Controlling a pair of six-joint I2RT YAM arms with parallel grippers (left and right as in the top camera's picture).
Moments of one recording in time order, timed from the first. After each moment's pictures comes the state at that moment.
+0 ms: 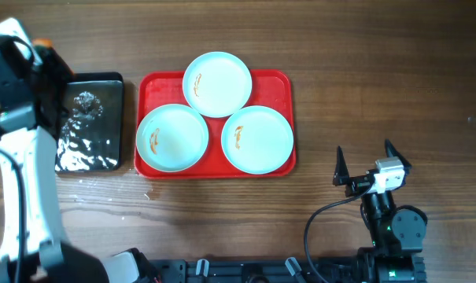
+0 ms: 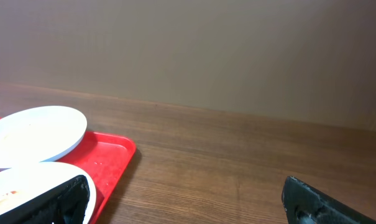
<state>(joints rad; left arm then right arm) 0.36 1.45 1.27 -0.41 0.04 -0.14 0.00 0.02 0.01 0.00 -0.12 -0.10</state>
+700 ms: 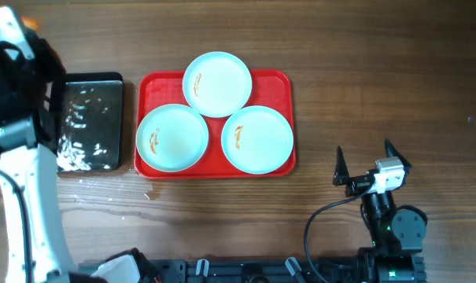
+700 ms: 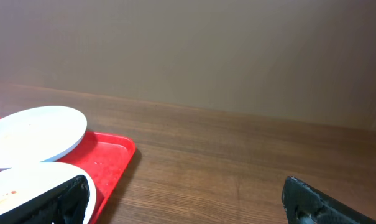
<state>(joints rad) 0.35 1.37 1.23 -0.28 0.08 0.00 0.00 0.02 0.01 0.00 -0.12 -0.10</state>
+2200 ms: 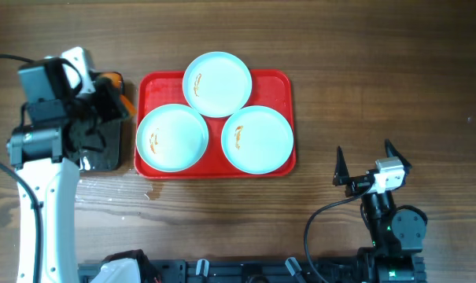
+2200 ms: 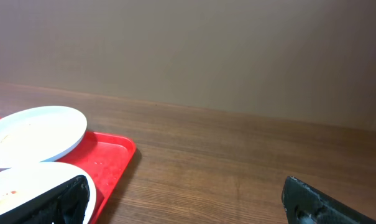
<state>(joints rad) 0.16 1.26 1.21 -0.80 0.26 -0.24 0.00 0.02 0.01 0.00 -0.12 -0.10</state>
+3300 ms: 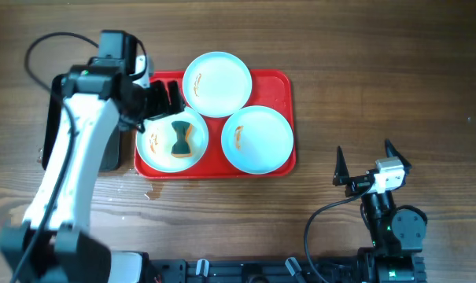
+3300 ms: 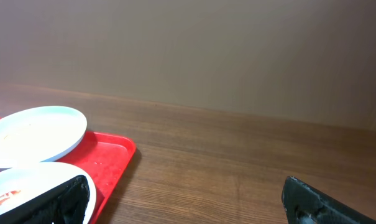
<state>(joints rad) -0.08 1.57 1.44 -1.13 0.20 -0.34 0.00 0.02 0.01 0.00 -0.12 -0.10</state>
